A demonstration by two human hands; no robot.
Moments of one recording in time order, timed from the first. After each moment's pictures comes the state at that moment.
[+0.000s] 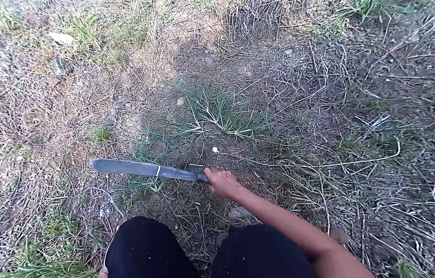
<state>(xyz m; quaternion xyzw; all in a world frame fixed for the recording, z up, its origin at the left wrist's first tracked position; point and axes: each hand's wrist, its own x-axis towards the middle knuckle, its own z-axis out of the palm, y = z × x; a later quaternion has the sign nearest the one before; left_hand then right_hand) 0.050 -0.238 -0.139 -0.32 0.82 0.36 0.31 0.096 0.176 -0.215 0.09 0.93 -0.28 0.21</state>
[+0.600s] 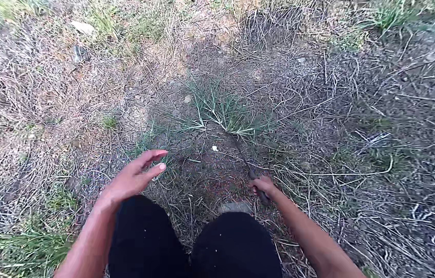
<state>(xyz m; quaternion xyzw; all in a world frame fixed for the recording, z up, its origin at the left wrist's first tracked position) 0.000 -0.038 -0.026 0.35 0.82 0.36 0.29 0.213 0.297 -0.314 0.54 0.59 -0.58 0.19</state>
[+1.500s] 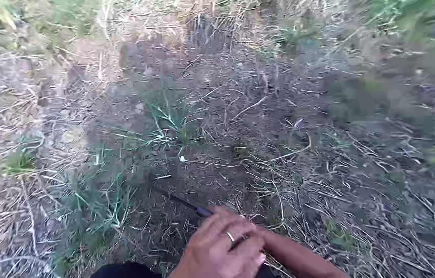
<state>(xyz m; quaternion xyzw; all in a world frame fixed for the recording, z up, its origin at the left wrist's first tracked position) 0.054 0.016 -0.072 0.67 0.58 0.46 0.09 0.184 0.160 -0.289 0.25 0.79 -0.50 0.24</state>
